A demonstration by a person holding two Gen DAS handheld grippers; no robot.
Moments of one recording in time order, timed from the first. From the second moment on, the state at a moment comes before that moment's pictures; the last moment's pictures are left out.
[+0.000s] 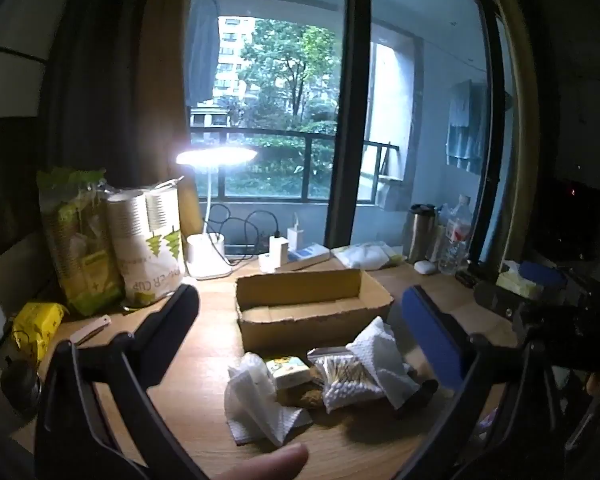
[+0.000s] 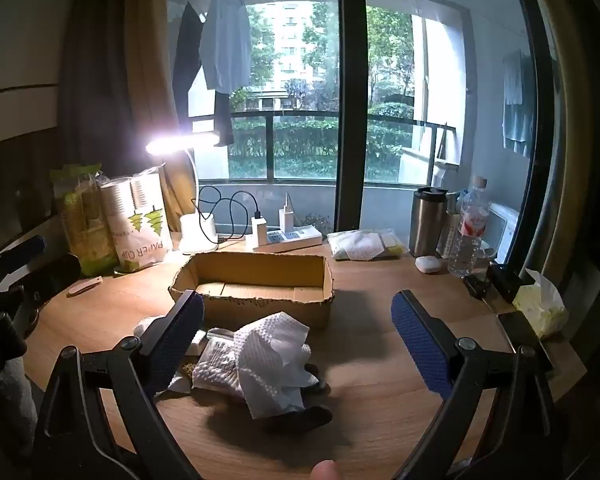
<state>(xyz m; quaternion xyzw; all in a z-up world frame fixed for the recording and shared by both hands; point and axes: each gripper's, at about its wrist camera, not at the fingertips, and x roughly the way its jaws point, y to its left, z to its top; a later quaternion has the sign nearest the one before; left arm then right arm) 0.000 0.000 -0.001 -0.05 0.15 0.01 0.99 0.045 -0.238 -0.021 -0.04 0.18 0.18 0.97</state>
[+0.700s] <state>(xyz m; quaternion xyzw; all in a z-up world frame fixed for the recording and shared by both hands) -0.007 0.007 -0.001 -0.08 0.14 0.01 0.99 0.044 -0.234 -0.023 -0.04 0.18 0.18 0.97</state>
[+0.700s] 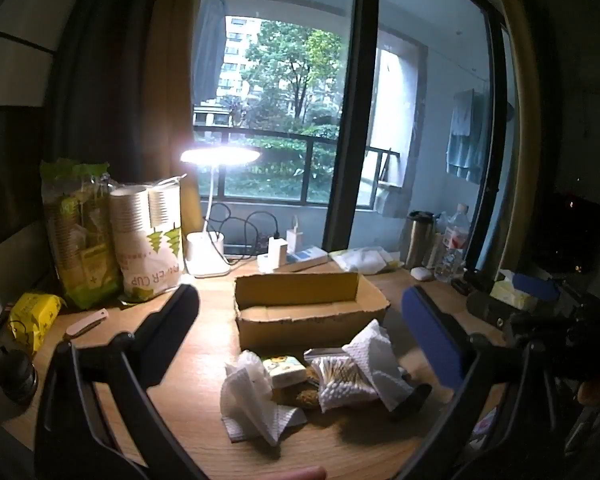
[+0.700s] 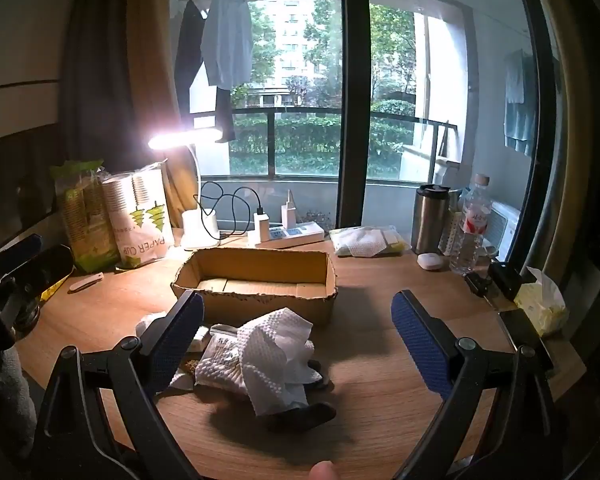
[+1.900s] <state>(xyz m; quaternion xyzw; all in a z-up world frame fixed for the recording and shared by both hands) -0.008 0.002 0.000 -0.07 0.14 0.01 0.99 0.042 -0.232 -0.024 -0.04 0.18 0.18 0.97</state>
